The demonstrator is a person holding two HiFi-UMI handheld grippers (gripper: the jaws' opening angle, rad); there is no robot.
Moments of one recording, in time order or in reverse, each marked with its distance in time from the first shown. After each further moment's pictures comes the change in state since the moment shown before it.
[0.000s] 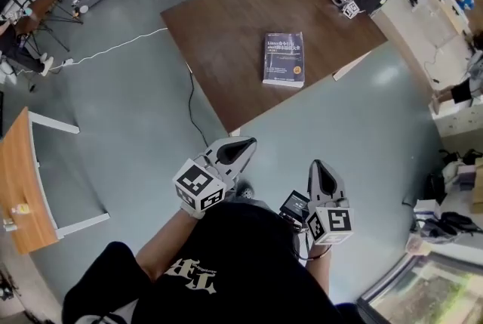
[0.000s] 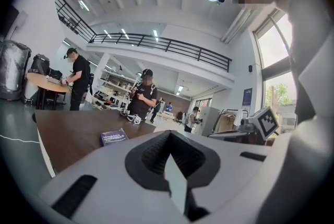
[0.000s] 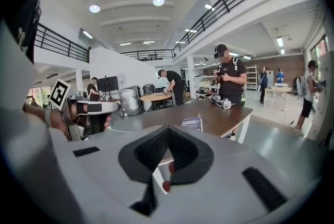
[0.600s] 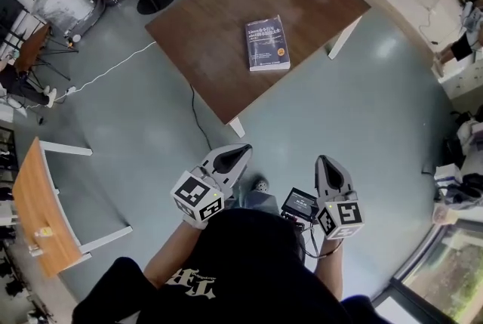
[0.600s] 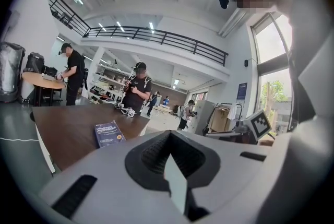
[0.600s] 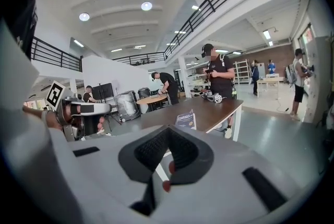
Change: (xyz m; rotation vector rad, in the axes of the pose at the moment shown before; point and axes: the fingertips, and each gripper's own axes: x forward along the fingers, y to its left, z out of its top) left arm -0.002 -0.072 -0.021 0.013 0.085 -0.032; right arm -0.070 -0.037 -0.035 0.114 -0.021 -0.039
